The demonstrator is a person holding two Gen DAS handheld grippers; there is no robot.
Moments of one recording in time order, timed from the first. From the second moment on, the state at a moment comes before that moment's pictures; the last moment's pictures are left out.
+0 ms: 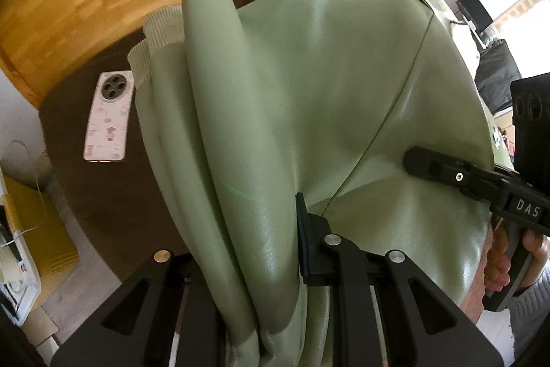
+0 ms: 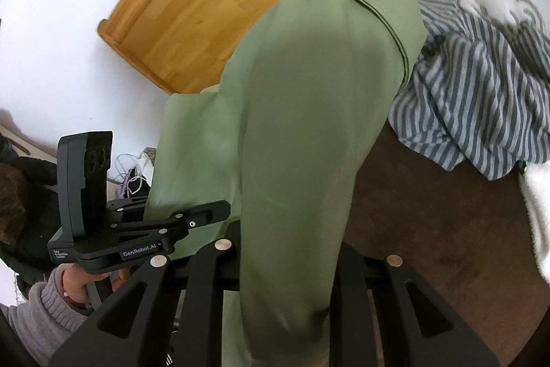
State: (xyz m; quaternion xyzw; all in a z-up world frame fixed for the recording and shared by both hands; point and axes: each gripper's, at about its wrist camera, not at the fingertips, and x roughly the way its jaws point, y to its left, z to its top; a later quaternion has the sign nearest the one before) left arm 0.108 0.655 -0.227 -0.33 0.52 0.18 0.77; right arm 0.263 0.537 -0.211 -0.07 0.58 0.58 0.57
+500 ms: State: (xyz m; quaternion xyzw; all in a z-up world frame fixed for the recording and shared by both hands) left arm 0.104 0.654 -0.351 -0.36 0.54 0.20 0.73; right arm 0.267 0.557 -0.358 -0.09 0.62 0.56 0.54
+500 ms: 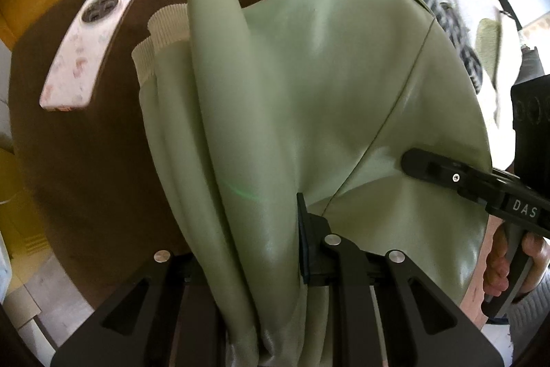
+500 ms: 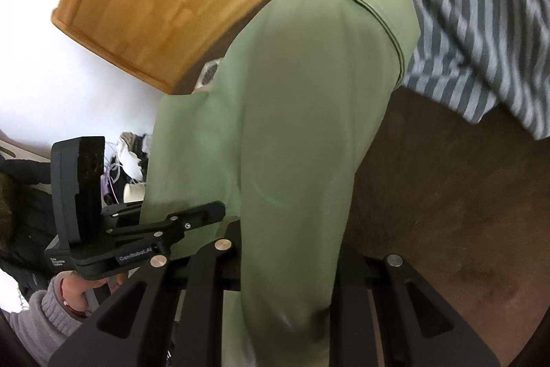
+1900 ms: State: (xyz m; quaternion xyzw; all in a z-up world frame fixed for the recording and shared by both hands) left arm -0.007 0.659 -0.308 -0.27 0.51 0.32 0.75; right arm 0.236 0.469 -0.285 -0.17 0.50 0.46 0.71
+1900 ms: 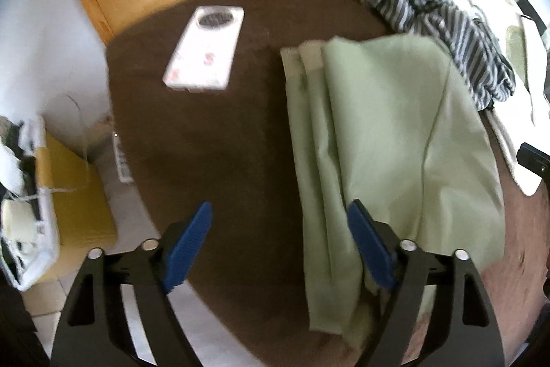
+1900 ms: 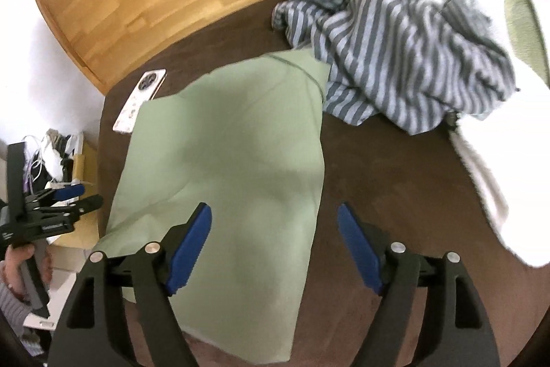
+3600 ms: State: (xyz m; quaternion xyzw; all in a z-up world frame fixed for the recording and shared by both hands) left arm -0.132 0.428 -0.060 -0.19 0.42 0.32 0.82; right arm -0.020 0.257 -0.037 -0.10 0.38 0.36 0.84
